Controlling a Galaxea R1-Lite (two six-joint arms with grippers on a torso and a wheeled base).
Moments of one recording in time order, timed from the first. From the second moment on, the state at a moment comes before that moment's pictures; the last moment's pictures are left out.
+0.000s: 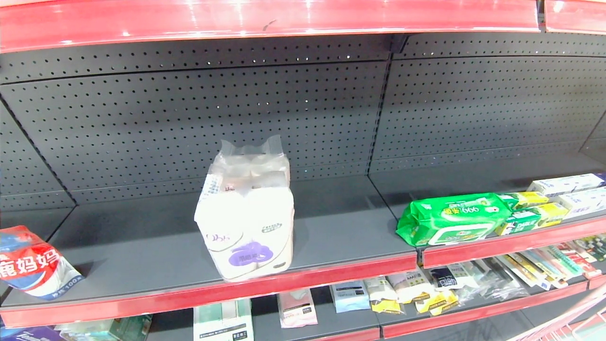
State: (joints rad) left arm -0.01 0.00 -0.16 0.28 0.07 -0.02; right arm 0.00 0.00 0.00 0.00 -0.01 0.00
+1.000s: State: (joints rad) left arm 0.00 0.00 -0.15 0.27 0.10 -0.03; right arm 0.00 0.00 0.00 0.00 -0.01 0.00
